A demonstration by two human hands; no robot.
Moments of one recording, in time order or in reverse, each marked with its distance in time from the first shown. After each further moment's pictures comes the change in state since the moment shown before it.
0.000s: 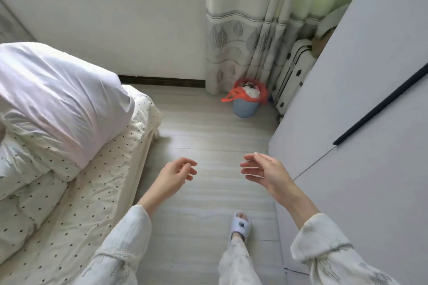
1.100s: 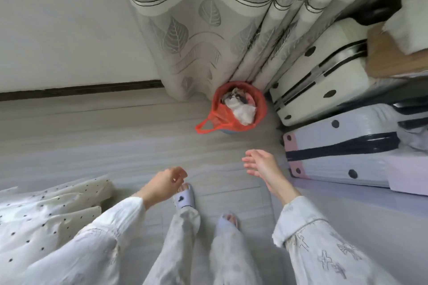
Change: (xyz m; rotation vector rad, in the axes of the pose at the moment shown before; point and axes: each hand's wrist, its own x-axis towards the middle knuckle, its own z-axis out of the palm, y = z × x) left_hand 0.748 0.084 0.004 0.563 -0.492 -0.215; right_hand 0.708 -0.189 -0.095 -0.097 0.339 0.406
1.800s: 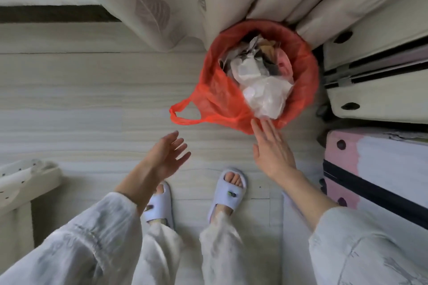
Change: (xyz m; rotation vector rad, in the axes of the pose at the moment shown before) left_hand 0.376 -0.036 0.124 -1.580 0.107 -0.682; right_hand 0.400 0.113 -0.003 -1.283 -0.134 -0.533
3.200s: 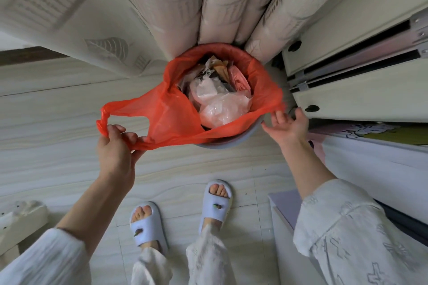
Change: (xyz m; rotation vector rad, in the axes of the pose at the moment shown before) left_hand -0.063 0.049 0.075 0.114 0.257 0.609; right_hand 0.053 0.096 -0.080 2.434 0.420 0.851
